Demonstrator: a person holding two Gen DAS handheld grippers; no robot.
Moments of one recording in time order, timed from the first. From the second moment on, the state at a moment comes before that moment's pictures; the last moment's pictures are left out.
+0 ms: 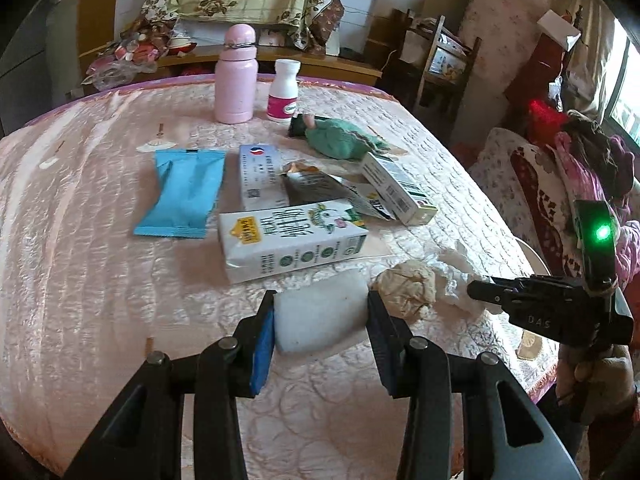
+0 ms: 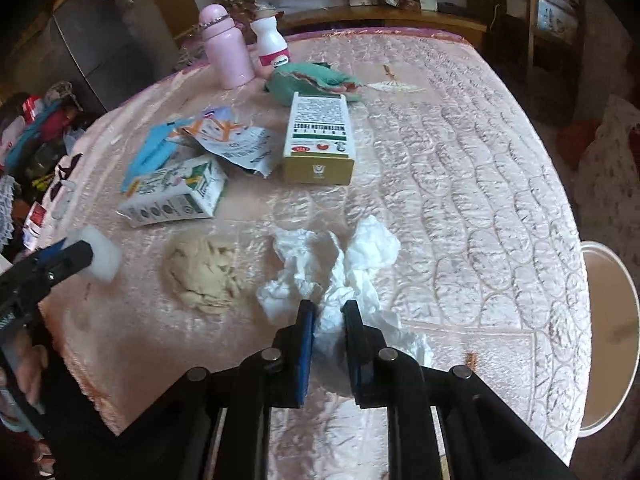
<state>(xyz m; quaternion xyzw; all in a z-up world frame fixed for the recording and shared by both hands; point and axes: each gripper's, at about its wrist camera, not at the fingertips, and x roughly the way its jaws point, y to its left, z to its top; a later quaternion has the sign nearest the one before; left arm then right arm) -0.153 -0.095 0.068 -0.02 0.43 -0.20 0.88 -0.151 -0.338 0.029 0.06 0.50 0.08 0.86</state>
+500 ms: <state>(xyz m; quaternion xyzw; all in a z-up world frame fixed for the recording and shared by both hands) -0.154 -0.116 0.070 -0.01 0.44 -0.21 0.88 -0.143 -0.344 0.021 0.07 0.50 0.08 0.86</state>
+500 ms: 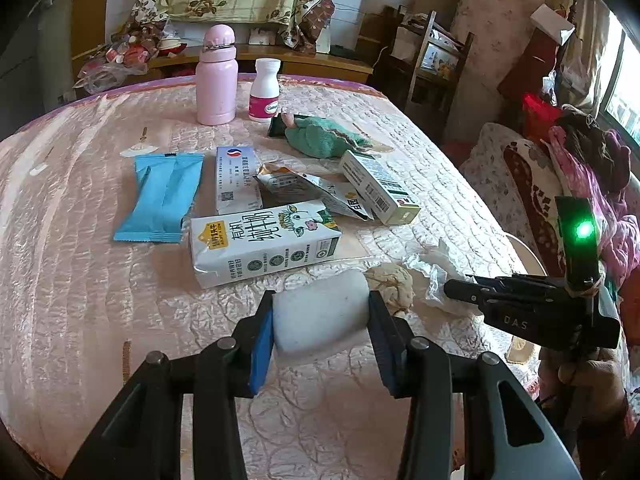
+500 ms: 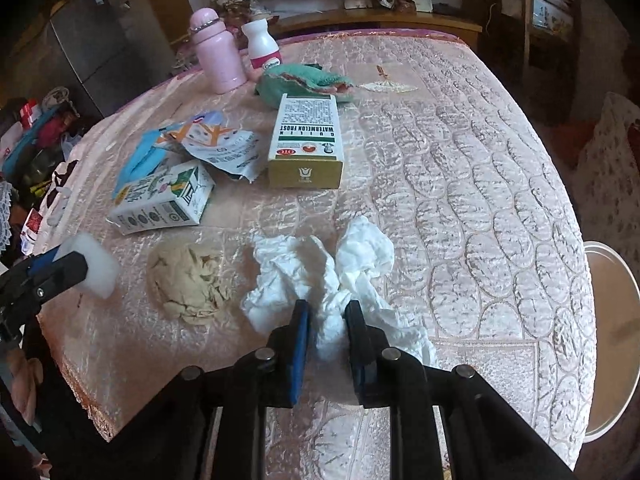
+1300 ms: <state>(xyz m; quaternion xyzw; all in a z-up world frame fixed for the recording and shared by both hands) -0.156 -0.205 0.101 0.02 0.40 -0.25 0.88 -0.189 -0.398 0.085 0.09 0.41 0.05 0.91</state>
